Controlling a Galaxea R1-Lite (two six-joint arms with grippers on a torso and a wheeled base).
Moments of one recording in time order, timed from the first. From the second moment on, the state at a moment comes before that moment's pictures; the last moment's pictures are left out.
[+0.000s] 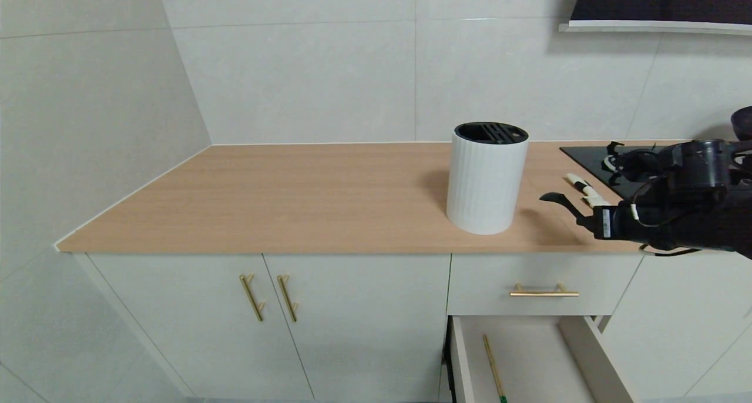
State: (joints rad) left arm 0.00 0.00 0.00 0.00 0.04 0.00; right arm 0.05 1.78 -0.99 -0.25 0.12 0.04
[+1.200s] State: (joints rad) left arm 0.00 0.00 0.00 0.00 0.04 0.00; right arm 0.15 1.46 -0.64 -0.25 0.09 0.01
